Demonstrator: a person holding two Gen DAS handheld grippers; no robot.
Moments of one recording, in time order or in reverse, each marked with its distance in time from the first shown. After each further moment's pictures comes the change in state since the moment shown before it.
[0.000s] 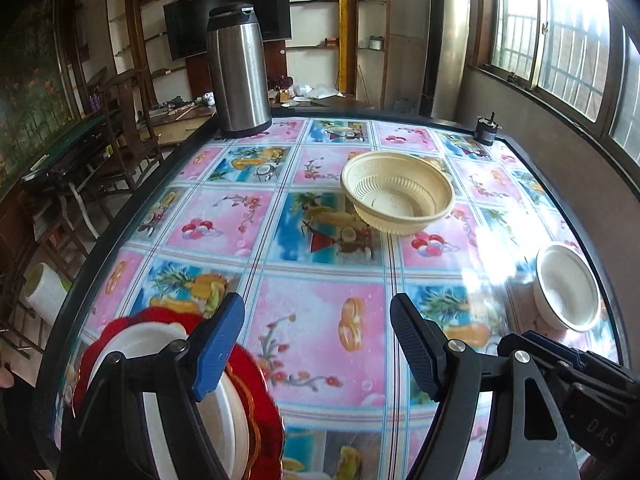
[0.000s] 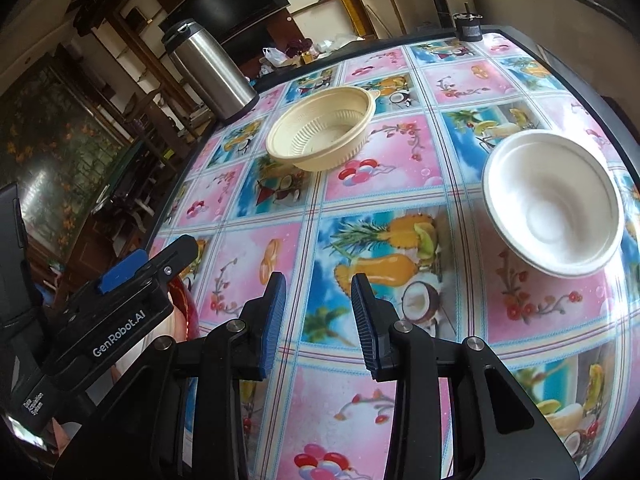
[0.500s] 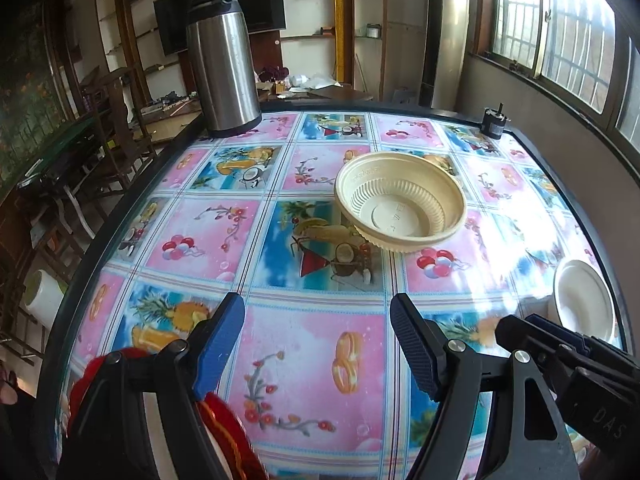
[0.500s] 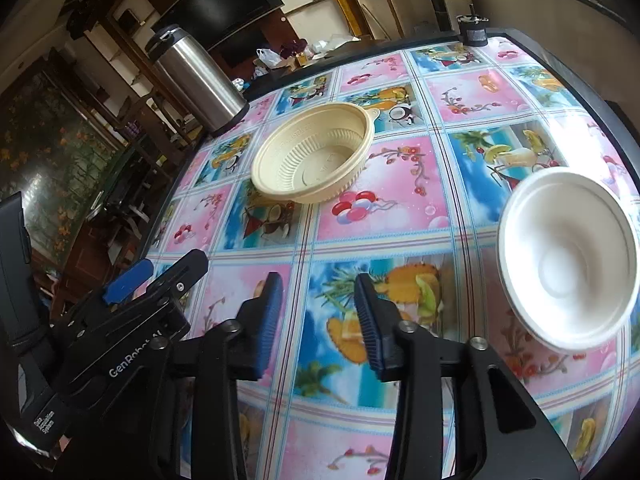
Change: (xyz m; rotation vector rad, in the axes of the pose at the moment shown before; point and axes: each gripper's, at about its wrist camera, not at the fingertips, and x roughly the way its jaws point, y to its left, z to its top) left arm 0.037 -0.012 0.029 0.025 0.050 0.008; right arm 0.030 -0.006 0.044 0.015 0.008 -0.016
